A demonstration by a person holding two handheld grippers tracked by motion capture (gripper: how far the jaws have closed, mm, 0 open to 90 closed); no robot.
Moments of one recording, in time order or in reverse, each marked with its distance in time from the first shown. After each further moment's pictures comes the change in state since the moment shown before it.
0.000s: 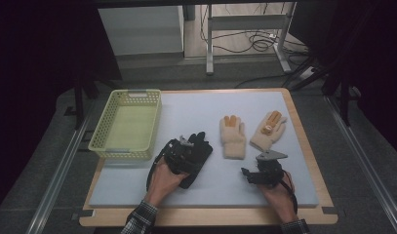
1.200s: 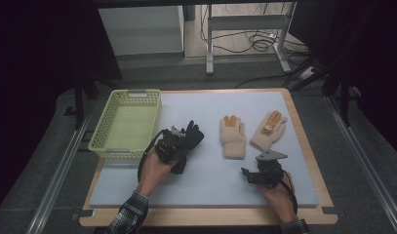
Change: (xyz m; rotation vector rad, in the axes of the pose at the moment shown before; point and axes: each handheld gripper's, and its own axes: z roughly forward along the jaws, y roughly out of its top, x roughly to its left) left arm 0.024 0.021 -0.042 -0.022 0.058 0.016; right arm 0.000 0.000 0.000 0.000 -0.001 -0.002
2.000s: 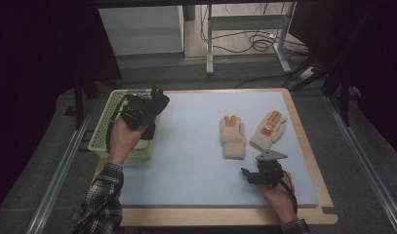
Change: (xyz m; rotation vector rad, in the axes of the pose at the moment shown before) left arm 0.105 0.034 -0.078 -0.022 0.246 -0.113; right arm 0.000 0.000 0.000 -0.003 0.002 0.000
